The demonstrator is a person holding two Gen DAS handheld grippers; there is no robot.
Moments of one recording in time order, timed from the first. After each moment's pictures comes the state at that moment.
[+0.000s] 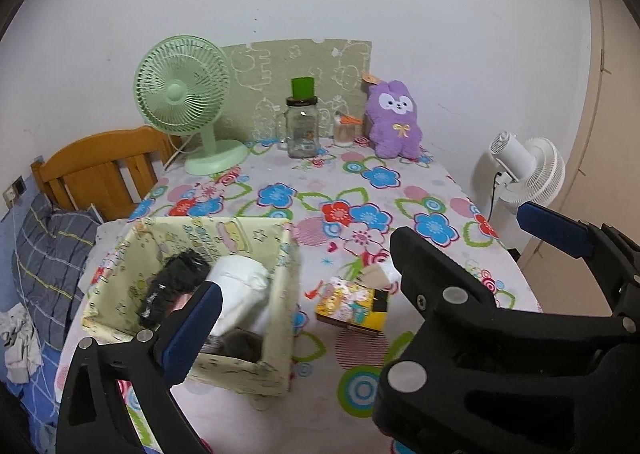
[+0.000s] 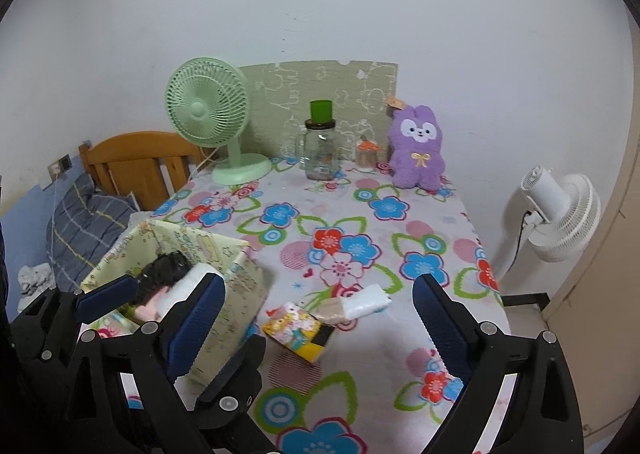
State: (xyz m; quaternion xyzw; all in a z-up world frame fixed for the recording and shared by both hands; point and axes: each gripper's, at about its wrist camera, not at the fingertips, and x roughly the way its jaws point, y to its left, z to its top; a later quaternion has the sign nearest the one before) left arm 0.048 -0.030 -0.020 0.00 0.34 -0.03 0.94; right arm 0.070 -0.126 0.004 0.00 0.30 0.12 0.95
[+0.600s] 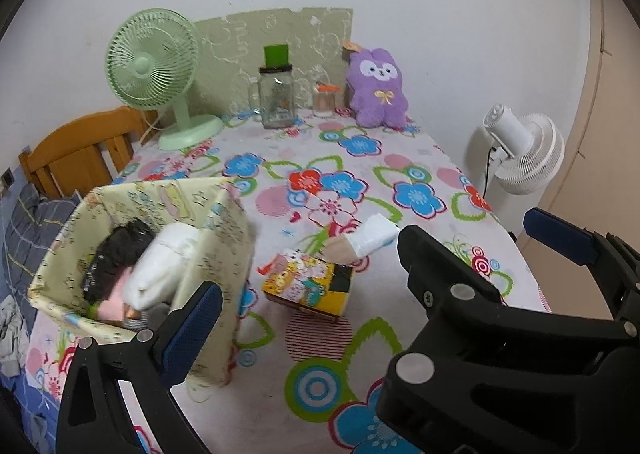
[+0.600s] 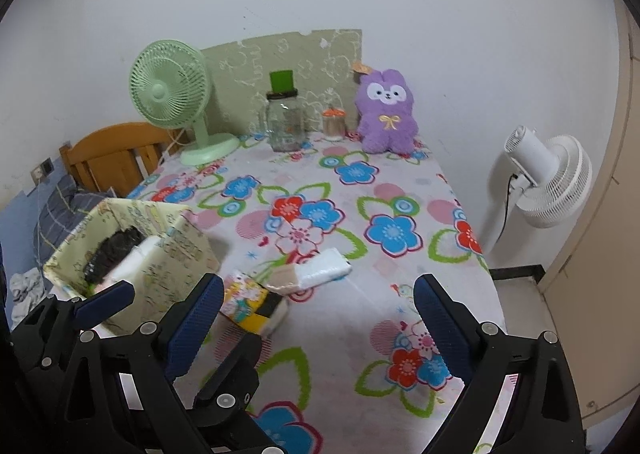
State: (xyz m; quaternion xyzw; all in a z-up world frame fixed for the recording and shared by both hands) left arm 0.064 -0.072 -0.065 0.01 0.37 -0.04 0.93; right arm 0.082 -0.171 -0.046 0.02 0.33 0.09 0.94
